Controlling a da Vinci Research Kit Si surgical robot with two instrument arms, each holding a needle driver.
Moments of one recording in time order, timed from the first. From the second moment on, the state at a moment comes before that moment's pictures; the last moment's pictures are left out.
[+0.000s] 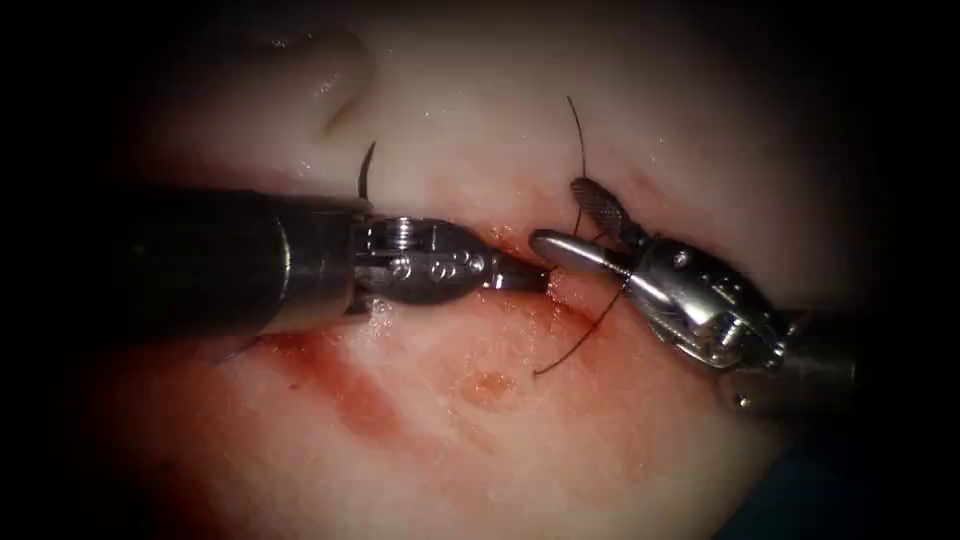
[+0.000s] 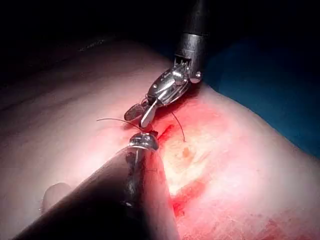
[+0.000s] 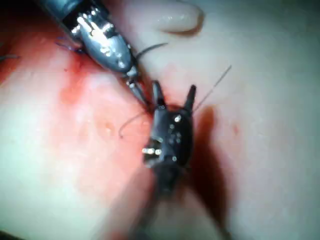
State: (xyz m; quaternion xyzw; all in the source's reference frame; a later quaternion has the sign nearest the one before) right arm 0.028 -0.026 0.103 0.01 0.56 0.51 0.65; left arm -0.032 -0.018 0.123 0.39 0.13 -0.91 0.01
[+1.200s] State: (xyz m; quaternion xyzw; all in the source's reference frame) right arm 0.027 -0.023 0.105 -0.02 0.52 0.54 0.66; left arm -0.033 -0.017 0.124 0.39 0.13 -0.91 0.01
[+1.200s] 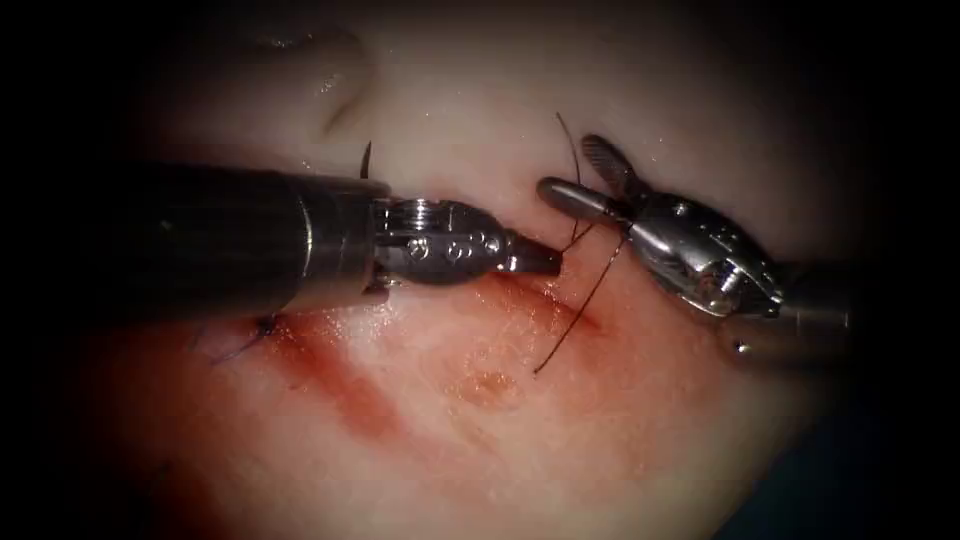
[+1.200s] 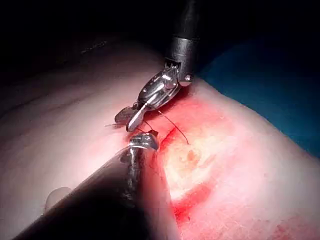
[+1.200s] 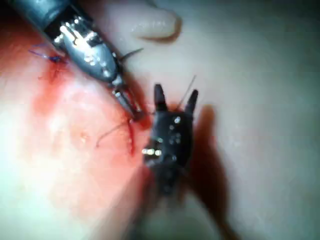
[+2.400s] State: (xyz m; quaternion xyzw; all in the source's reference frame) right arm 0.027 -0.025 0.106 0.03 0.47 0.50 0.73; left arm -0.032 -0.017 0.123 0.39 0.13 -0.91 0.01
